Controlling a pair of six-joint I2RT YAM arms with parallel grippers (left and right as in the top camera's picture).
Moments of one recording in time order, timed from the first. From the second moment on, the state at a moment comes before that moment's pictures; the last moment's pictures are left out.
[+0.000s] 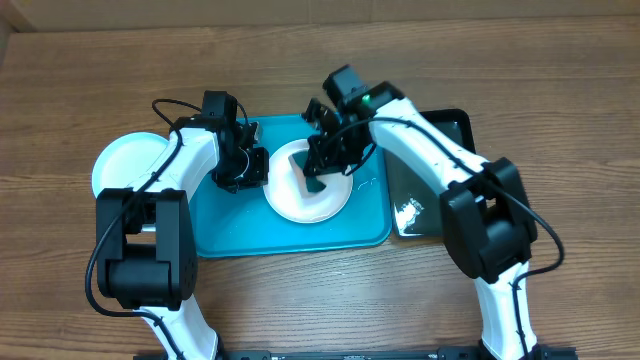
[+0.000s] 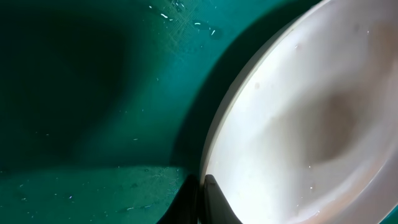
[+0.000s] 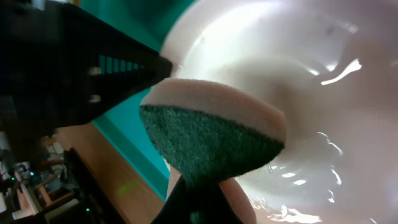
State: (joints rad) left arm -0.07 1.94 1.27 -0.78 0.32 -0.13; right arm 0.53 2.21 1.82 -0.97 -0.64 0.17
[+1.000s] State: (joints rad) left arm -0.07 1.94 1.27 -0.78 0.32 -0.13; right arm 0.59 2.16 1.58 -0.76 -0.54 0.27
